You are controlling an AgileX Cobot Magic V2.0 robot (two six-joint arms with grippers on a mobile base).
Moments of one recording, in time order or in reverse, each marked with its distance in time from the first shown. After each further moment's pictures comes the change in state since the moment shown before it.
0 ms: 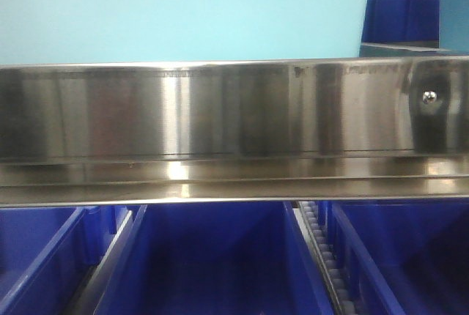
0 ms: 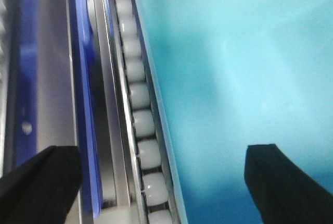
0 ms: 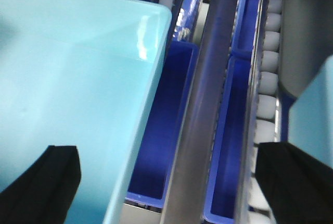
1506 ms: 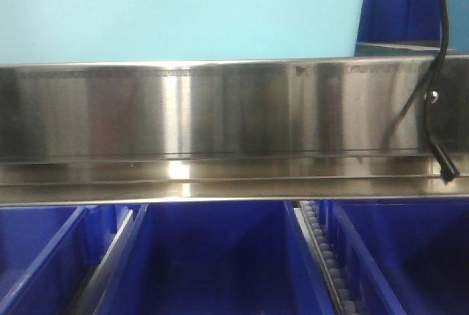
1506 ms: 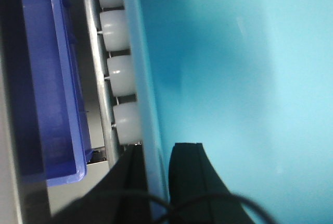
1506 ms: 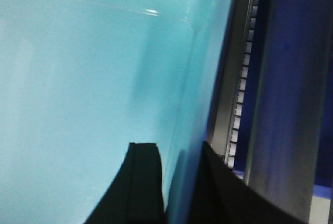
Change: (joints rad) left arm -0.002 0.226 -0.029 -0.026 0.018 -0.004; right arm 0.012 0.287 -0.029 0.082 0.004 0.075
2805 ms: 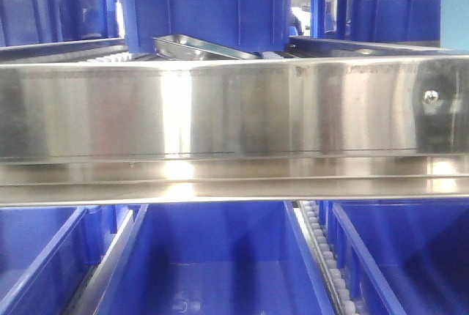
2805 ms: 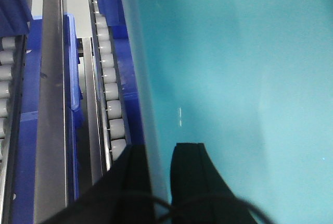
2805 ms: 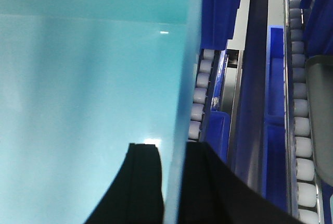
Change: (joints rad) left arm 0.000 -0.165 -0.321 -0.027 0.012 -0.011; right arm 0.000 -0.095 -0.441 -0.056 0.044 0.002
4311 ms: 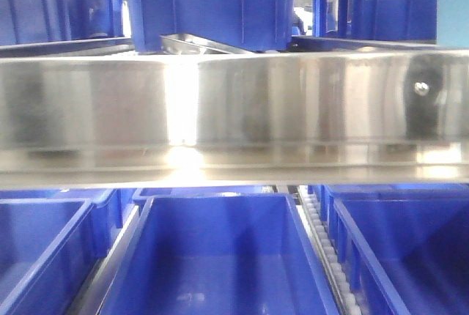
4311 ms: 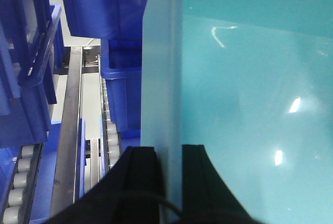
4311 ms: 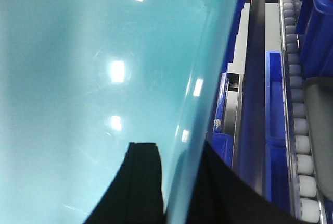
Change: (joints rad) left arm 0.000 0.000 0.000 0.008 -0.378 0.026; right arm -0.003 0.000 -0.002 -0.017 -0.094 0.005
